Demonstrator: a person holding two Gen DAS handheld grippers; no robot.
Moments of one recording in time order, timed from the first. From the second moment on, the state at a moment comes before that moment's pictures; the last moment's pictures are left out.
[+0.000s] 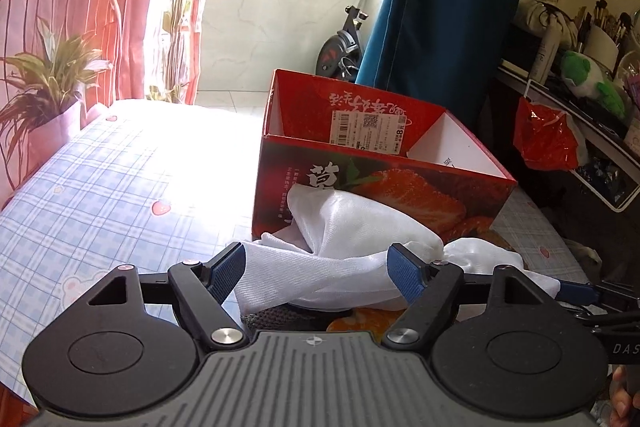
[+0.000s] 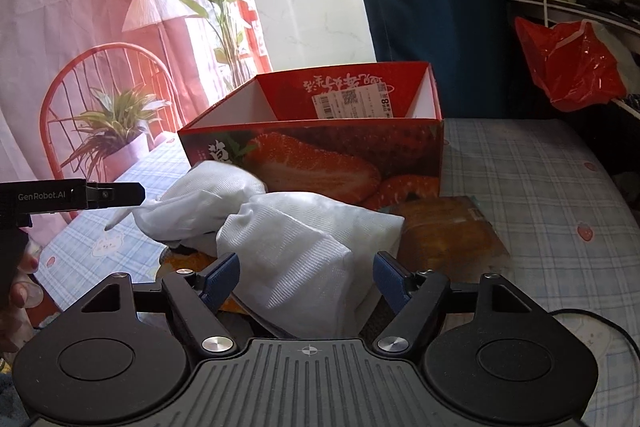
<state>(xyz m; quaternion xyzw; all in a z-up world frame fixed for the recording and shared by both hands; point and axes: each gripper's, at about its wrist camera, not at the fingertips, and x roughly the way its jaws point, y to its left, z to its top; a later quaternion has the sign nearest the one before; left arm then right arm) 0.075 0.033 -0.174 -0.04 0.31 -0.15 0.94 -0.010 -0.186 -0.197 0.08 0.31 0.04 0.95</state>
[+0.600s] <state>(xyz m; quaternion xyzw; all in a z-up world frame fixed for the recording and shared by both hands) 0.130 0.010 -0.180 -0.07 0.34 -0.19 0.92 0.018 -0.201 -0.221 0.08 0.33 0.03 0.94</state>
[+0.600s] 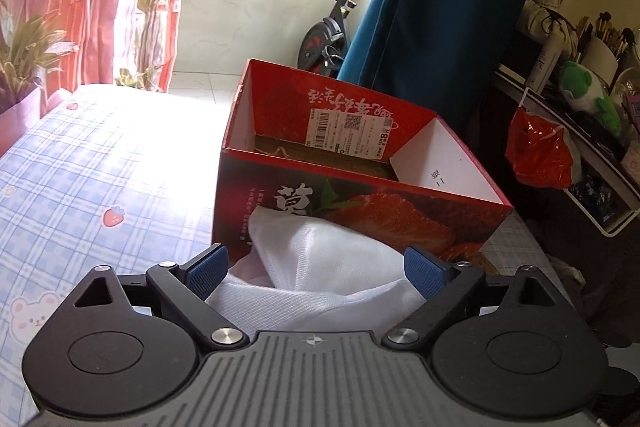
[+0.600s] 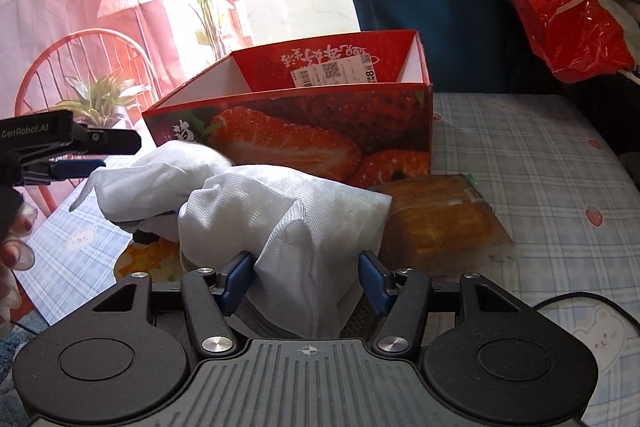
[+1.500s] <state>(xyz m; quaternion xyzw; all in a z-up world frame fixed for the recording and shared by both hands) 0.143 0.004 -0.218 -0.08 0.36 -0.29 0.88 0.027 -0.175 -0.238 -0.01 0.31 0.10 0.95</state>
